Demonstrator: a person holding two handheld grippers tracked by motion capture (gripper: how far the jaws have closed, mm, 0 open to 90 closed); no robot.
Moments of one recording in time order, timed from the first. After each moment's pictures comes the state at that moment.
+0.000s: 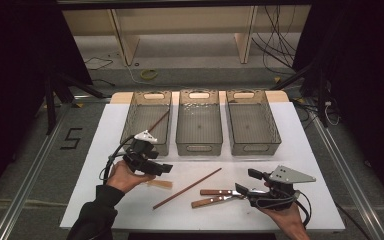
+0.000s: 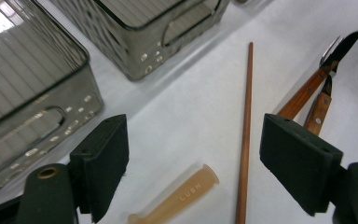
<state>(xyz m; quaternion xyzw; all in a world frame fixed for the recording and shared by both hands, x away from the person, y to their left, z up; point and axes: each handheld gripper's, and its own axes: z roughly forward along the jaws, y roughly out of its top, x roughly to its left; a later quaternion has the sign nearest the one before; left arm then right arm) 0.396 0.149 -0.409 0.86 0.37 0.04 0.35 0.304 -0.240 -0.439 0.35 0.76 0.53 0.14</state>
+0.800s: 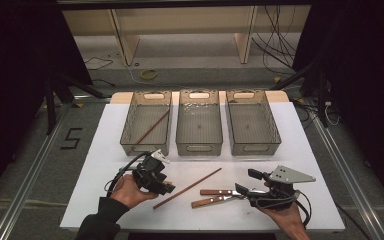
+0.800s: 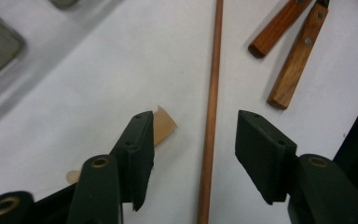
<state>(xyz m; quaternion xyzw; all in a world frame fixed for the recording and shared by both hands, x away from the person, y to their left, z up) 0.365 0.124 -0.433 0.91 0.33 0.00 0.25 0.305 -0.240 -0.440 0.35 0.76 0.53 0.13</state>
